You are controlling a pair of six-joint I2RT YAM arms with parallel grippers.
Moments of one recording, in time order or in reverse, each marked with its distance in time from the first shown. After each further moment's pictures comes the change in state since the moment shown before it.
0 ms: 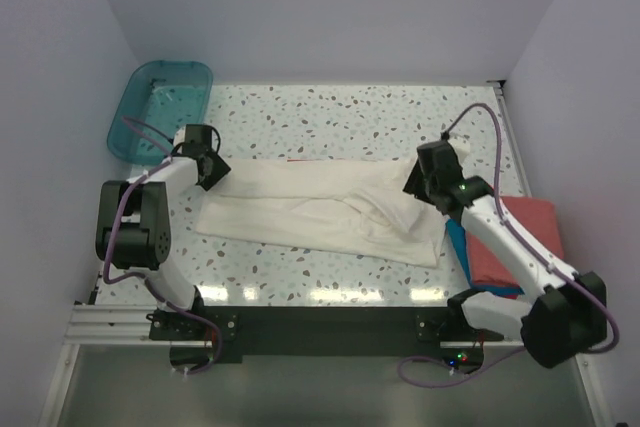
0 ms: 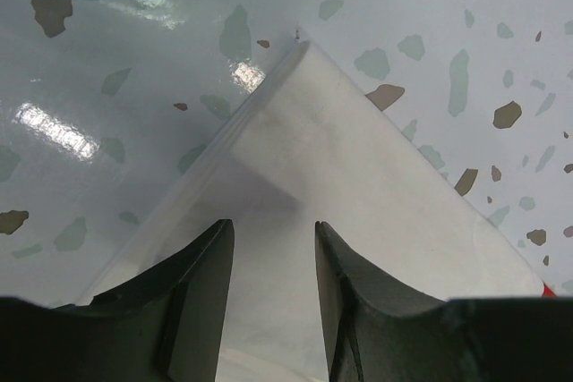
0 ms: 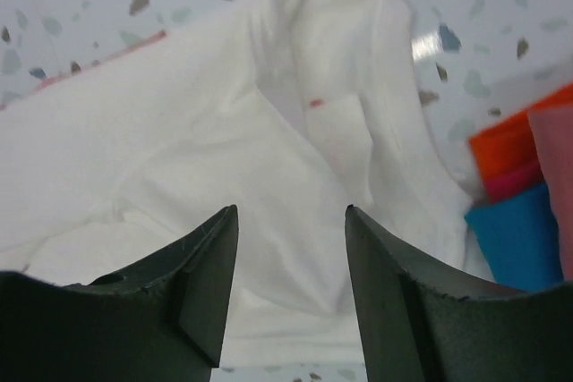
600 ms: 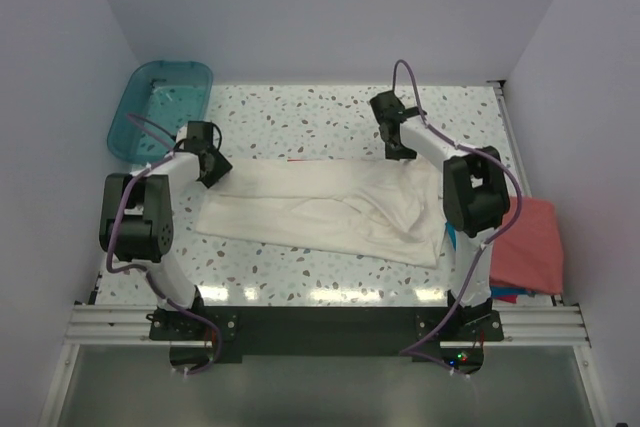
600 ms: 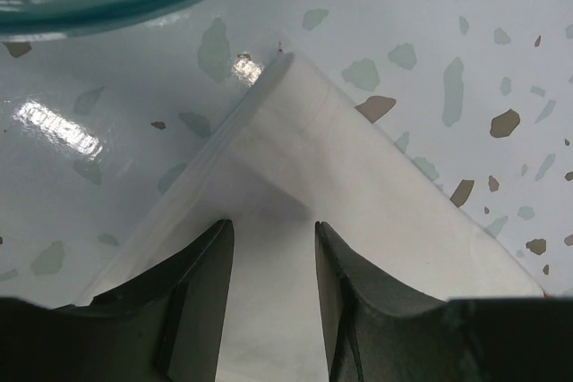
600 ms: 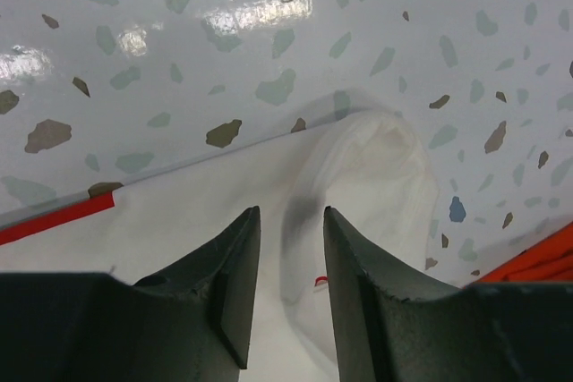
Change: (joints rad) left arm 0.000 0.055 0.047 -0.007 0.015 0.011; right arm -0.037 0.911 0.746 -0.133 0.148 -0.313
